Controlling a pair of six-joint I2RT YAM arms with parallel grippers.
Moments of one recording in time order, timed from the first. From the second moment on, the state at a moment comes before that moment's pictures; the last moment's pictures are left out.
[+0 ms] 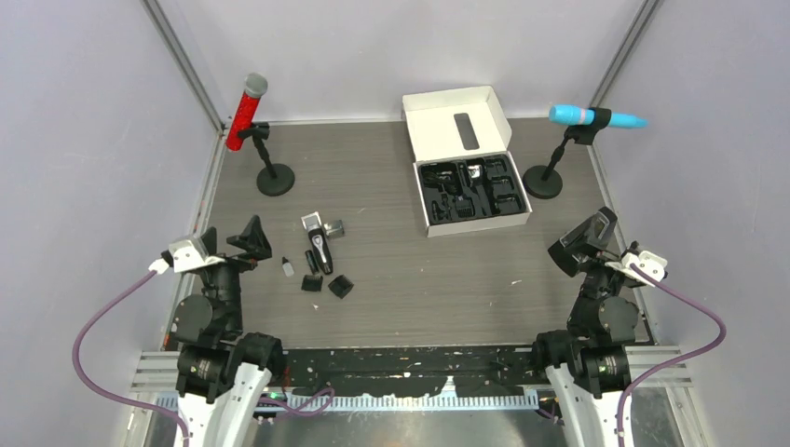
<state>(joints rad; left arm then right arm) -0.20 0.11 0.56 -0.21 -0.37 -0.20 0.09 0.01 0.41 -0.13 0.60 0.01</state>
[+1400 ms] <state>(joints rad) -0.24 0.01 0.58 -0.36 -0.34 -0.08 0.31 1.52 1.21 -0.46 -0.07 0.34</state>
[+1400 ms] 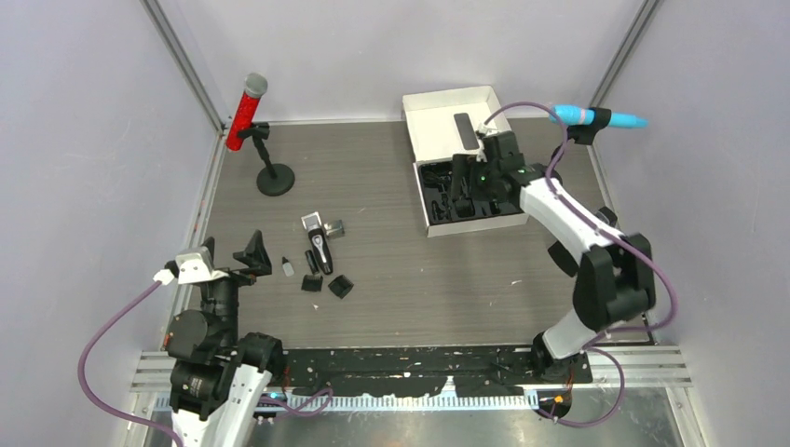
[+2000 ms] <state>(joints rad) -0.25 0.01 0.58 -0.36 -0.34 -0.08 0.38 1.78 1.27 -0.47 0.09 0.29</state>
